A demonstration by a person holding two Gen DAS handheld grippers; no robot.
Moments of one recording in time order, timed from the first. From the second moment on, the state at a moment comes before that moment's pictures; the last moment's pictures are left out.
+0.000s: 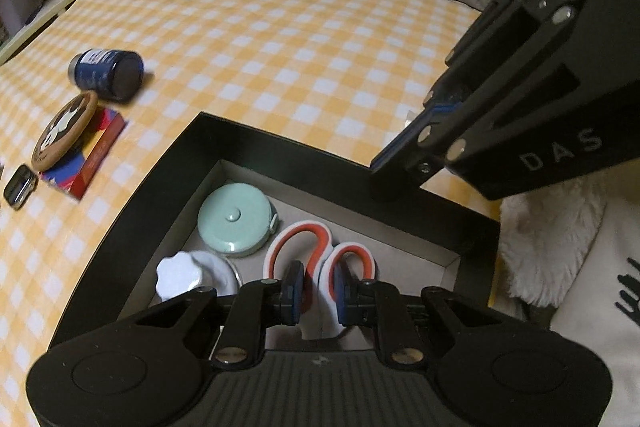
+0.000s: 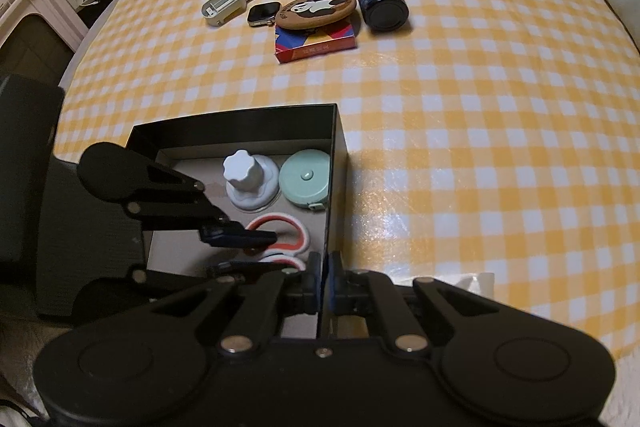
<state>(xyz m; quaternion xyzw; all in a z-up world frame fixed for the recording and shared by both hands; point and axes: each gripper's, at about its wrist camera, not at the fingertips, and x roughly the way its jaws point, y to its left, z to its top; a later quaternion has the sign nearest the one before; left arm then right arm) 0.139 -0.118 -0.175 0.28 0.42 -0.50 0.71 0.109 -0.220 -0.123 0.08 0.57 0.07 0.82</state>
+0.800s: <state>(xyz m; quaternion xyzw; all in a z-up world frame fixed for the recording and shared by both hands) 0.143 -0.119 -0.177 0.25 0.43 -0.49 0.72 0.111 -0.219 -0.125 0.08 0.57 0.06 0.82</state>
